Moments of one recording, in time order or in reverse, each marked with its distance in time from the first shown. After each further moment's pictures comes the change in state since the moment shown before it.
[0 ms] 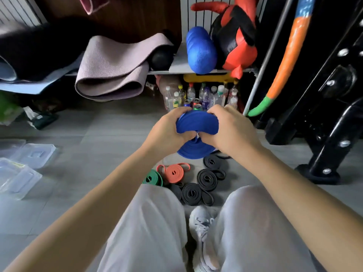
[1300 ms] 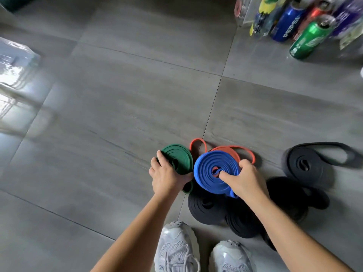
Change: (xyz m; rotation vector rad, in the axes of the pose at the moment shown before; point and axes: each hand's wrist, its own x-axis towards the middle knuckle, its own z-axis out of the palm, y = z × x) left_hand 0.017 -0.458 0.174 0.176 0.073 -1.179; right_hand 0.045 0.090 0.462 0.136 -0.738 0.614
